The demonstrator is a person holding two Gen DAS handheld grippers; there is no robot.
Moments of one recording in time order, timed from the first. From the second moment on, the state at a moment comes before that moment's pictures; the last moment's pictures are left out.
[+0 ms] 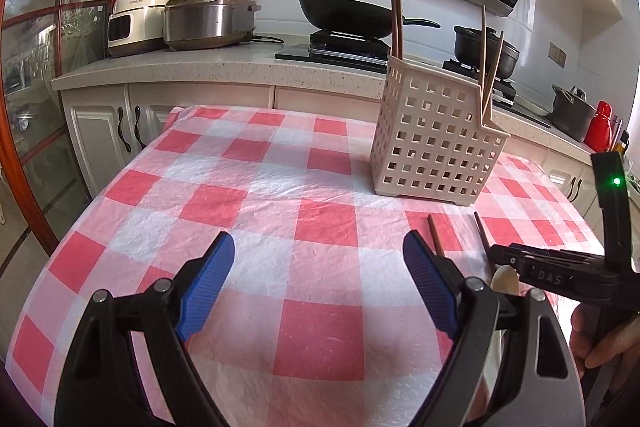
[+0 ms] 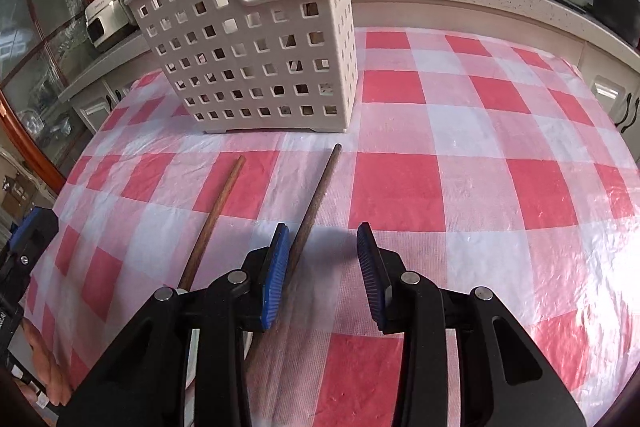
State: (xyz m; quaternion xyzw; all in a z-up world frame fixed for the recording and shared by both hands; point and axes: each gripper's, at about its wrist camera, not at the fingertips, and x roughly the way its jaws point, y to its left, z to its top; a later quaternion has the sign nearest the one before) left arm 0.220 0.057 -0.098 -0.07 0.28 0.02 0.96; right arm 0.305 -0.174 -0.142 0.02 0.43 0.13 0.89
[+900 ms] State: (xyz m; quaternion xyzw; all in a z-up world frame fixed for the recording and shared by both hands) left arm 0.229 0.036 -0.105 -0.04 0.31 0.01 0.95; right arm 0.288 -0.193 -0.140 -0.06 0.44 0.18 0.88
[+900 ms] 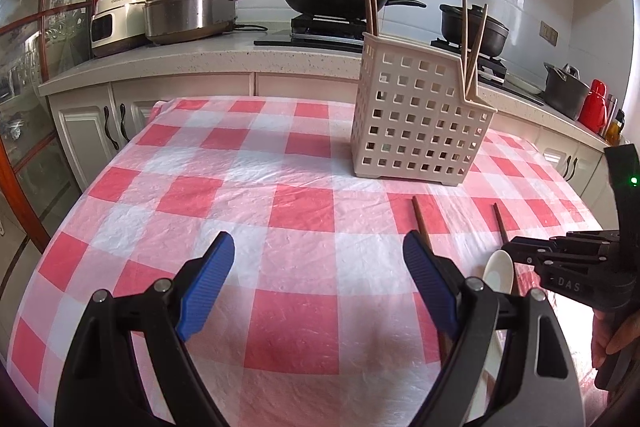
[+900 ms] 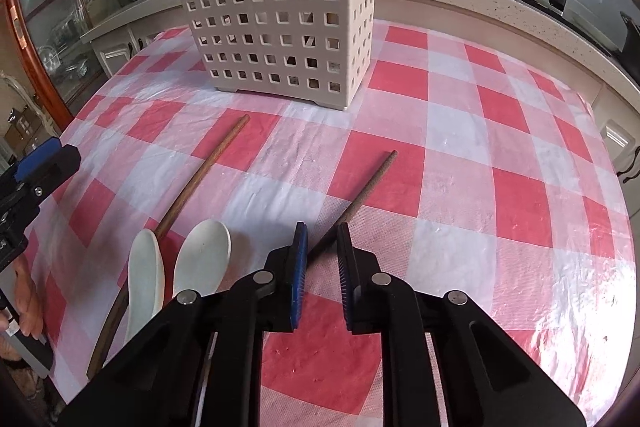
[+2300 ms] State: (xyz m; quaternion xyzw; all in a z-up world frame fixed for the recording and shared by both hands) left arm 0.268 0.025 -0.120 -0.02 0.38 -0.02 0.93; right arm 0.277 -0.206 -0.142 0.02 0.44 0.13 0.89
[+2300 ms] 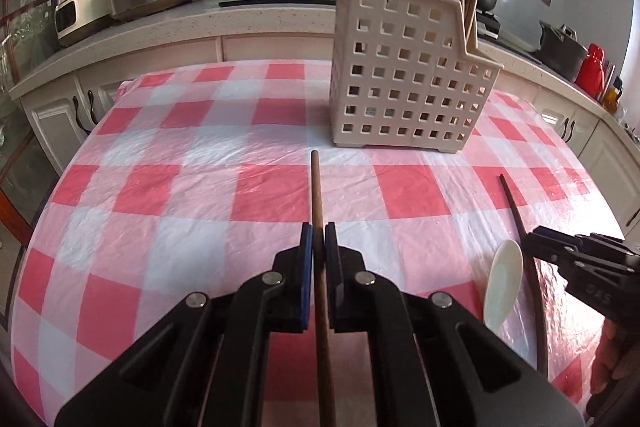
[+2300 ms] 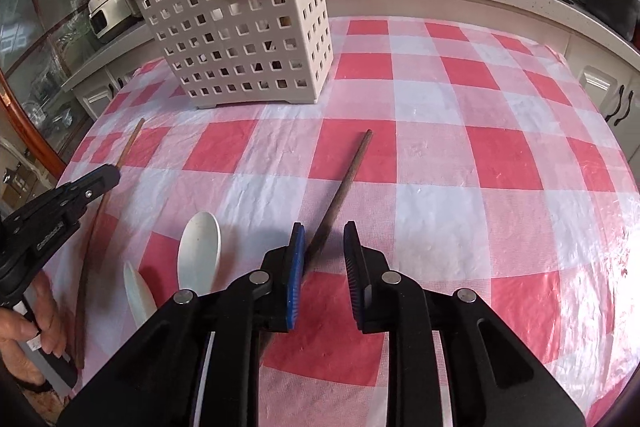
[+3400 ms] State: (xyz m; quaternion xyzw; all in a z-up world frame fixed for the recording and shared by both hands) left arm 0.207 0.036 -0.060 -0.05 0.25 -0.04 0.97; right arm 0.244 -0.203 -0.080 0.05 0.31 0.11 0.94
